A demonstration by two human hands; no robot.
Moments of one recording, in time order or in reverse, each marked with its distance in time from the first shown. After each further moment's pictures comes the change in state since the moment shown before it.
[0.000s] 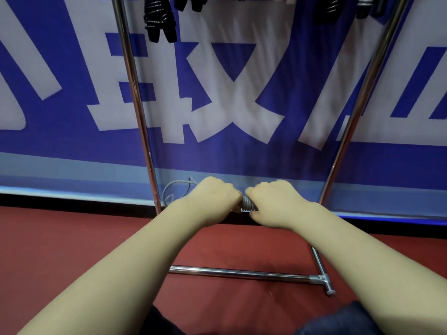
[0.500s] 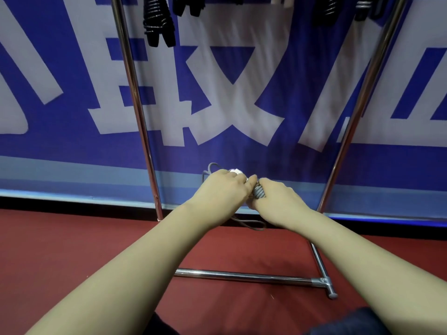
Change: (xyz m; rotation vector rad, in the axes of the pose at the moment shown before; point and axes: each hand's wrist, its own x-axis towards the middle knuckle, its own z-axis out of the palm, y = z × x) left_hand 0.010 0.002 0.002 0.045 0.540 0.020; right_hand -0.004 0.005 0.005 0.773 0.046 0.399
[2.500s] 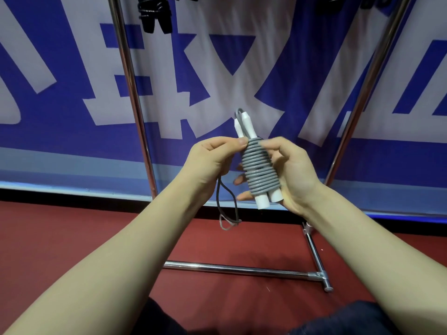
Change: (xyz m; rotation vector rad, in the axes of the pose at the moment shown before) left_hand 0.012 -0.011 -0.037 -1.828 0.283 -0.999; right_hand -0.012 -0.026 -0.042 1.397 -0.281 -0.028
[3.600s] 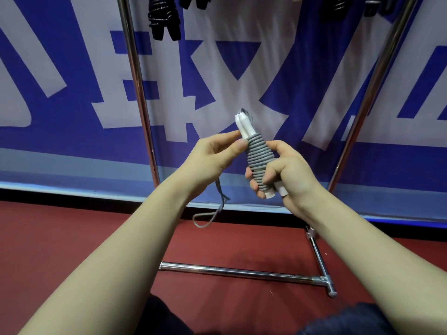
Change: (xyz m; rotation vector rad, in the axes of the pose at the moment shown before) left_hand 0.008 0.006 -0.018 0.296 -0.141 0.153; right_hand 0.003 0.004 0.006 -0.171 0.154 -0.155
